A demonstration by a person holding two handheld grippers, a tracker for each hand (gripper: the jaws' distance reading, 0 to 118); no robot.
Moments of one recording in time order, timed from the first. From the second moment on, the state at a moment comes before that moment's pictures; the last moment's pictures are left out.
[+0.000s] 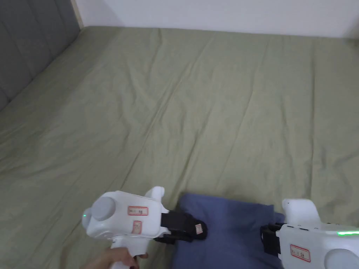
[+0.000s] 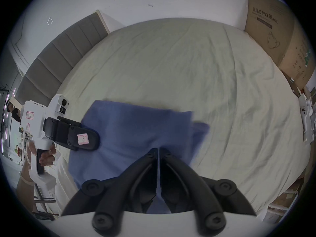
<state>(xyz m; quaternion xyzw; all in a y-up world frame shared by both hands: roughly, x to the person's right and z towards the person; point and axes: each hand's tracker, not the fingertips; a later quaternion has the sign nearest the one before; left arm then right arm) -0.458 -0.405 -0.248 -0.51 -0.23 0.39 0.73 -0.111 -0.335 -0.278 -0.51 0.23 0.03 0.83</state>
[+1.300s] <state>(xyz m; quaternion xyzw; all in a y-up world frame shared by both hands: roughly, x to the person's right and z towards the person) -0.594 -0.234 -0.220 -0.45 0.18 0.09 0.87 -0.095 -0.300 -0.280 -0.47 0.19 0.00 0.86</state>
